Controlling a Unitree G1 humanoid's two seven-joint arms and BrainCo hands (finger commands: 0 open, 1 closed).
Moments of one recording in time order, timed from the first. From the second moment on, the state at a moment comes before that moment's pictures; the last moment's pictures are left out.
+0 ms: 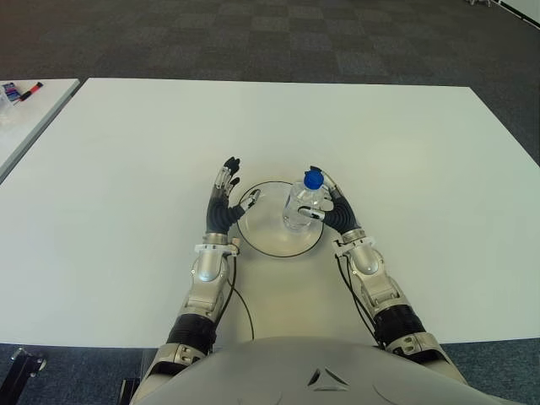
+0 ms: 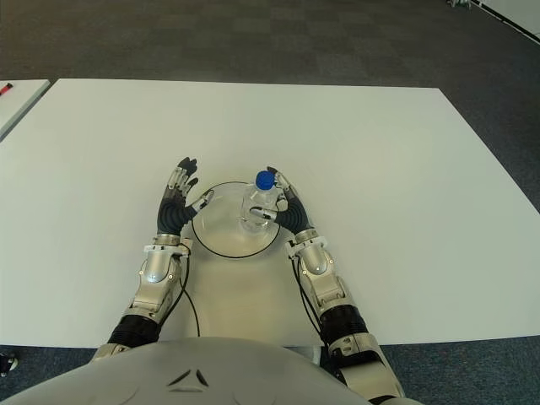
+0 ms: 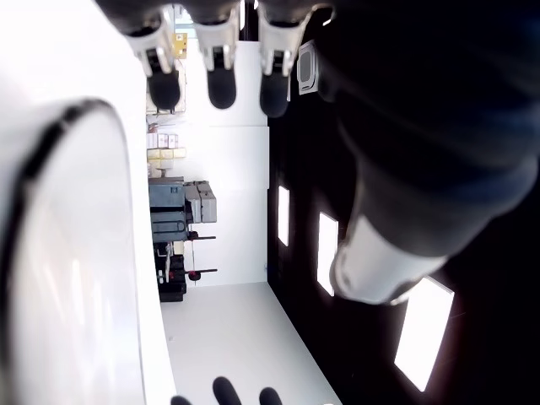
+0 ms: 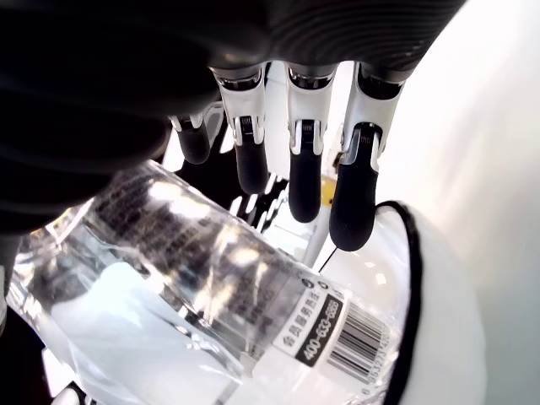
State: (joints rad) left arm 0.05 -0.06 -0.10 0.44 0.06 -0.63 0.10; right arm -0.05 -0.16 0.18 0.43 -0.32 -0.50 -0.09
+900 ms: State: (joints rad) left arm 0.05 -0.06 -0.10 0.44 0.06 -0.63 0.10; right arm -0.09 -0.17 0.20 0.51 -0.35 -0.52 -0.15
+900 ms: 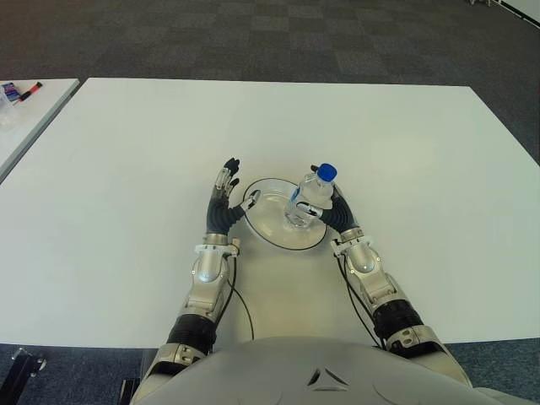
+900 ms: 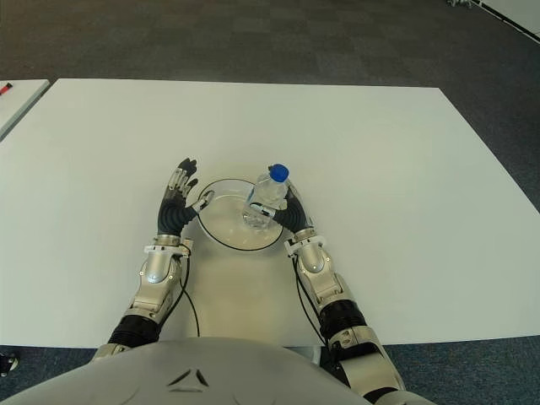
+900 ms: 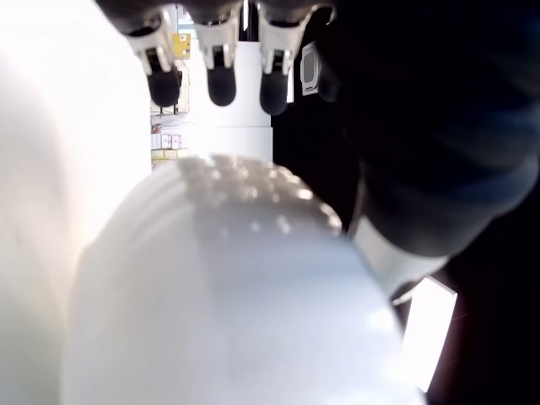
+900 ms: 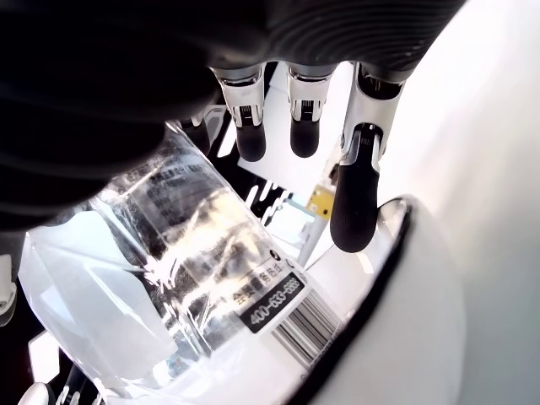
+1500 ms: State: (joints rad) left arm 0.05 -0.06 -0.10 0.44 0.06 -0.63 0.11; right arm -0.12 -0.17 0.20 0.57 -0.35 -0.56 -0.17
